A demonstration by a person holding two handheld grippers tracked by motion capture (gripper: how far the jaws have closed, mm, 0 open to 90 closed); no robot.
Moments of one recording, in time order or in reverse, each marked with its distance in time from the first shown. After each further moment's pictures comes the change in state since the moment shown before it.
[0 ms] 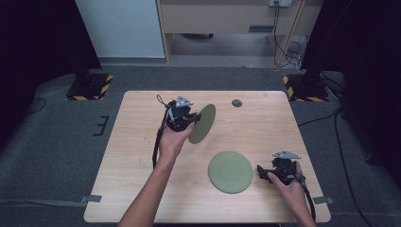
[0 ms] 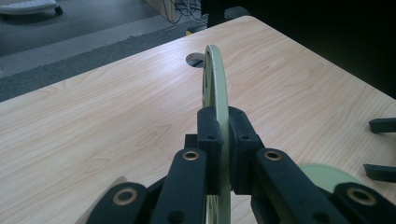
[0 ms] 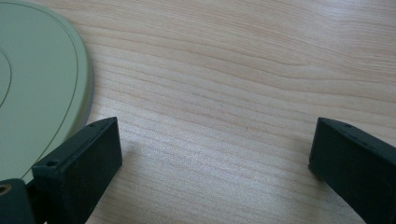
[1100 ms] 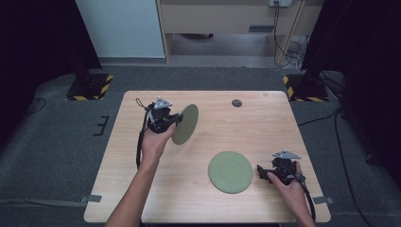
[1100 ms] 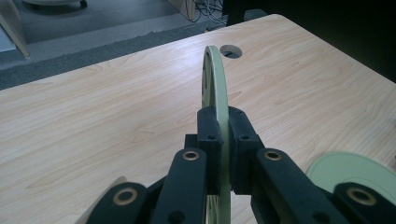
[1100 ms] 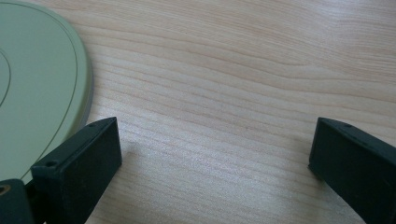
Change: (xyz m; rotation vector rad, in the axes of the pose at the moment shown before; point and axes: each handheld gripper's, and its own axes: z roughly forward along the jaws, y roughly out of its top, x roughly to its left) left arm 0.042 -0.025 -0.028 -0.010 0.053 -0.056; right arm 0.000 0.000 0.000 0.000 -0.003 0.002
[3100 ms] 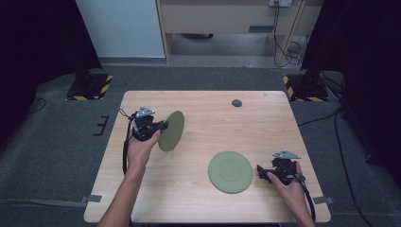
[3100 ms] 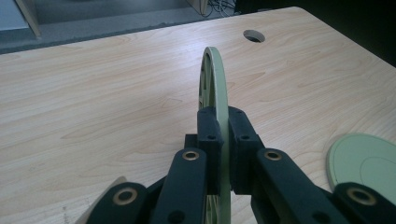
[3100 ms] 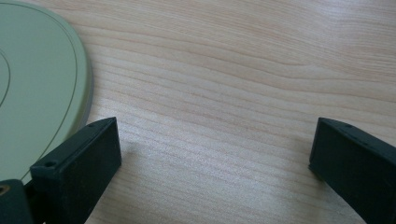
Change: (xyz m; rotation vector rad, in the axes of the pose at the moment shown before) left arm 0.035 -0.040 -0.019 0.002 0.021 -0.075; right arm 0.000 0.000 0.000 0.002 -0.002 0.004
